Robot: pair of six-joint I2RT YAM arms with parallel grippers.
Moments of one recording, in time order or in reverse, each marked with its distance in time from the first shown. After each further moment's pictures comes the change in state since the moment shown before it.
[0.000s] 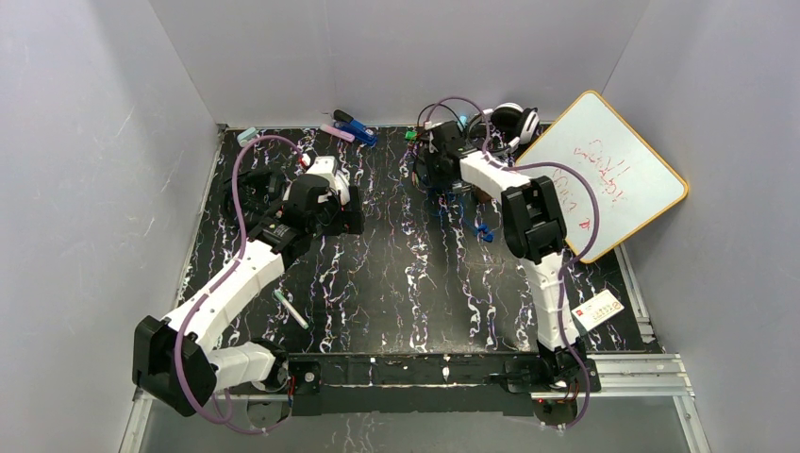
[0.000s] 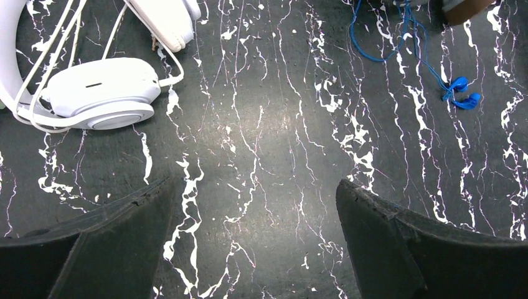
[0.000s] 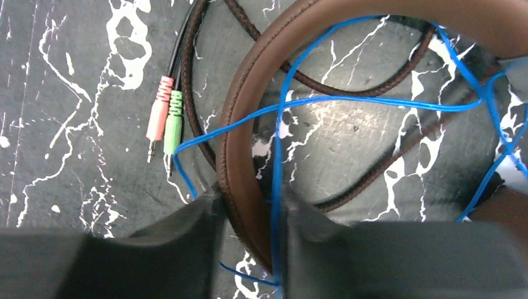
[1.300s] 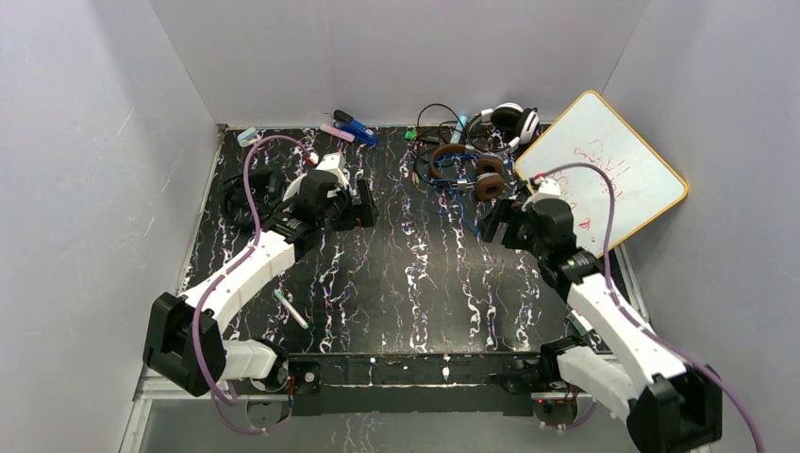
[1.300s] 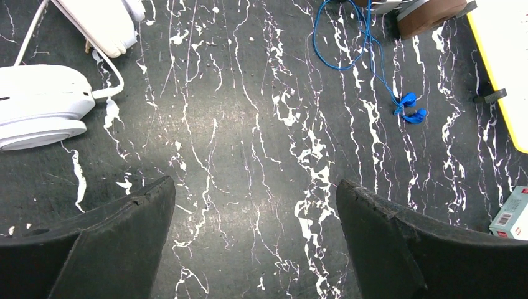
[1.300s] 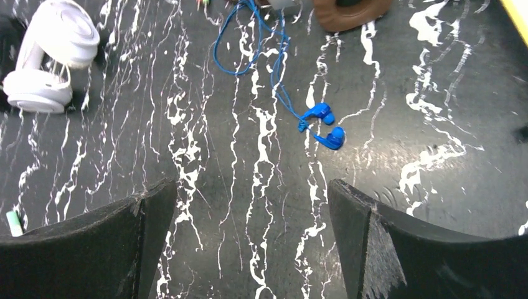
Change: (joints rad) left arm 0.000 0.106 -0.003 0.135 0.098 -0.130; right arm -0.094 -1.452 -1.281 0.236 0.017 0.335
